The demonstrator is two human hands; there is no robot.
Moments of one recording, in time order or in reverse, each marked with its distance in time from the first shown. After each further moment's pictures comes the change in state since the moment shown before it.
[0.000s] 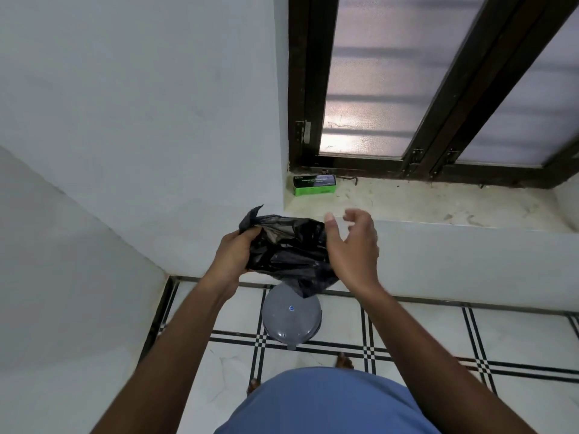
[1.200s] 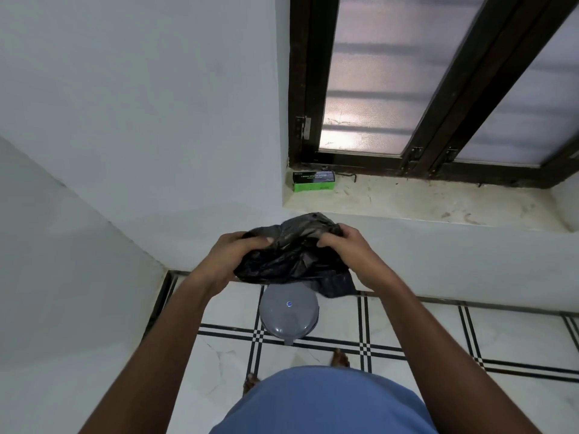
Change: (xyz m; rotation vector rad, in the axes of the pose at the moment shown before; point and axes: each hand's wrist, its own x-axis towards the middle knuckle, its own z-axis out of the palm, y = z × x) left_hand -0.008 -0.006 -0.018 0.194 -0.161 -0.014; right_hand 0.024 0.025 -0.011 0.274 -0.531 0.210
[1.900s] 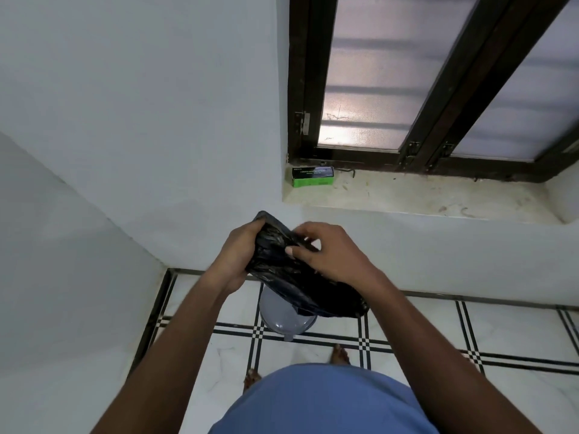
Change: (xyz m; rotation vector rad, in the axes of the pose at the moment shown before) left_hand -0.021 0.007 0.026 -0.147 0.042 -0.016; right_hand -0.033 -0.011 0.029 -0.563 -0.054 -0.379
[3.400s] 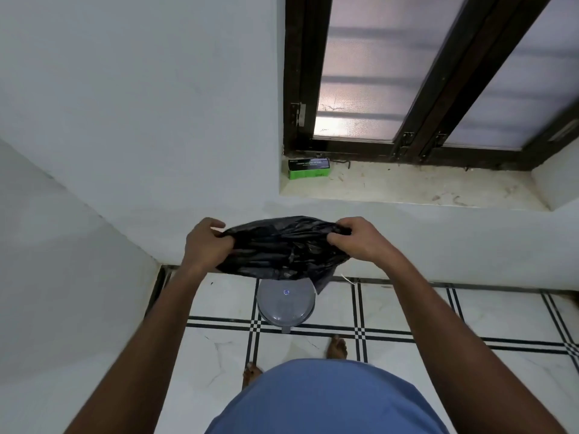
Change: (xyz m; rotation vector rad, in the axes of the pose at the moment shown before) left_hand 0.040 -0.031 -0.077 0.579 0.298 0.125; right_hand 0.003 0.042 -0.026 0.061 -0.002 0.382
